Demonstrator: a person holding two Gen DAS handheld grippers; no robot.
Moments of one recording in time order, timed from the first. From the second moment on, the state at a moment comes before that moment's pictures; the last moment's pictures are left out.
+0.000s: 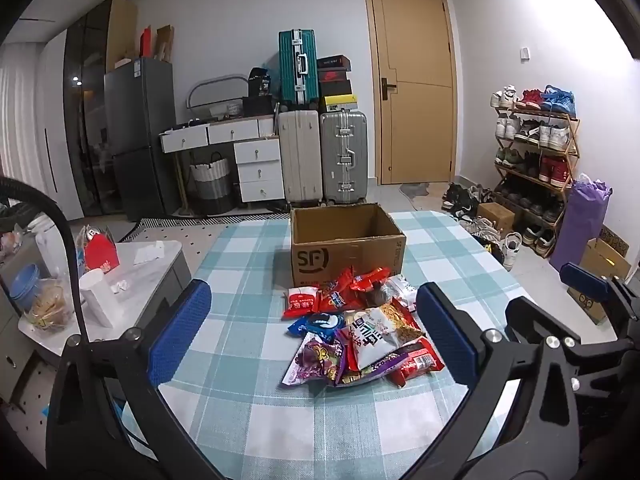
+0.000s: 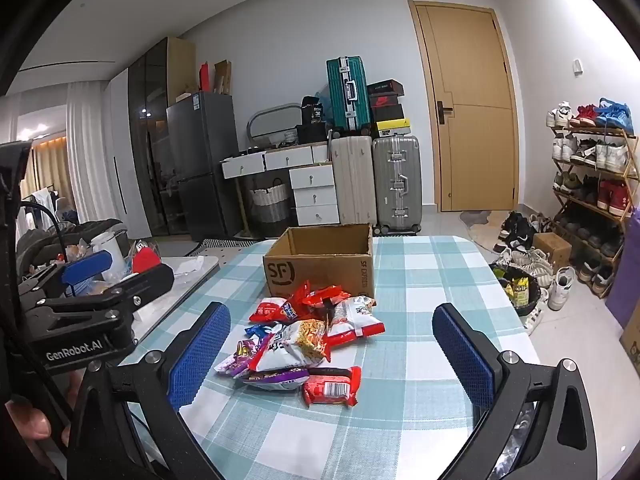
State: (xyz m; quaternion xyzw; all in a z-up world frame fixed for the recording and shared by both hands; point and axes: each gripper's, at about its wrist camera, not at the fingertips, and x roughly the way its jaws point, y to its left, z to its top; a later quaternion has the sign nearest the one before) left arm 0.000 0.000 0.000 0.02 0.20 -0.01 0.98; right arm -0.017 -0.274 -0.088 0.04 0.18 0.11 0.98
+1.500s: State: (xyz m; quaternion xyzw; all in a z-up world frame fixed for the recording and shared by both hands) left arm -0.010 0.000 0.006 0.03 0.19 -0.01 0.98; right arm -0.018 -0.273 -0.088 0.04 0.17 0.11 0.98
